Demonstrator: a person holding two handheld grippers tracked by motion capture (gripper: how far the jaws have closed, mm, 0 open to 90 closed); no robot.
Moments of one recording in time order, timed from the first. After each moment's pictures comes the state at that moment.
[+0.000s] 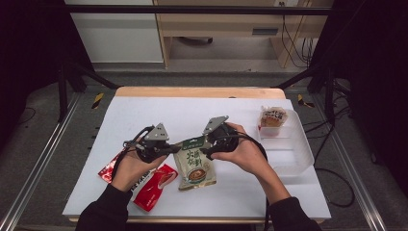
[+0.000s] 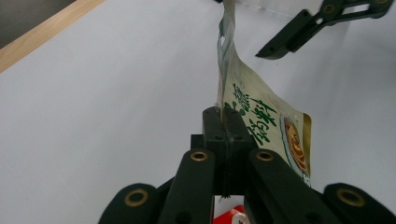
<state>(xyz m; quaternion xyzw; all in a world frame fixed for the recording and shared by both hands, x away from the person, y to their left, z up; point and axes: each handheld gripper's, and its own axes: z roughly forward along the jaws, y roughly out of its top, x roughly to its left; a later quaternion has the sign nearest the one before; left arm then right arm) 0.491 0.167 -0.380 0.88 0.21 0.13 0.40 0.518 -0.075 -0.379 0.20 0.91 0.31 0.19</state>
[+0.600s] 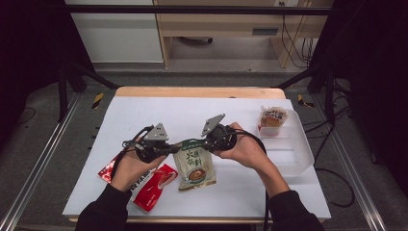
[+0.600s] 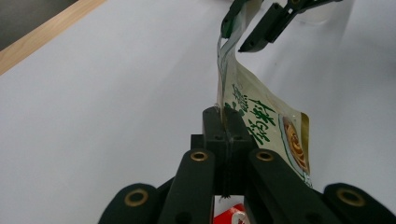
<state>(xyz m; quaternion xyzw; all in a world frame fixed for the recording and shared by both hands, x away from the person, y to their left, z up) 0.490 0.168 -0.379 0.88 0.21 0.13 0.40 0.522 -0.074 -0.377 0.13 0.93 0.30 0.14</state>
